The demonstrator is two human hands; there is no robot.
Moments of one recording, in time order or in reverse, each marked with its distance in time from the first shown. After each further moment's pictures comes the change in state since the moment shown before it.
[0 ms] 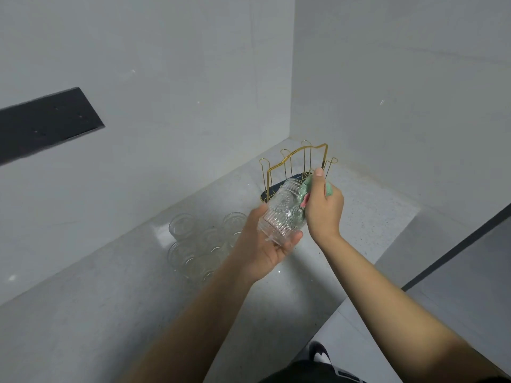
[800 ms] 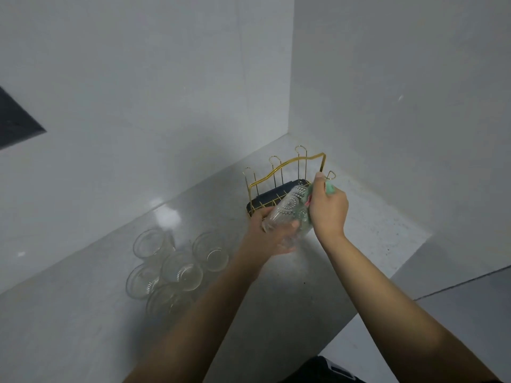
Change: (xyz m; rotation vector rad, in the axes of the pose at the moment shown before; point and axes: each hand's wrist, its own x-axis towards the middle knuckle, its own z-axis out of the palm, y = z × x) left_hand 0.130 -0.002 0.039 0.592 0.261 0.166; right_hand 0.128 0.065 0.001 -0.129 -0.046 0.205
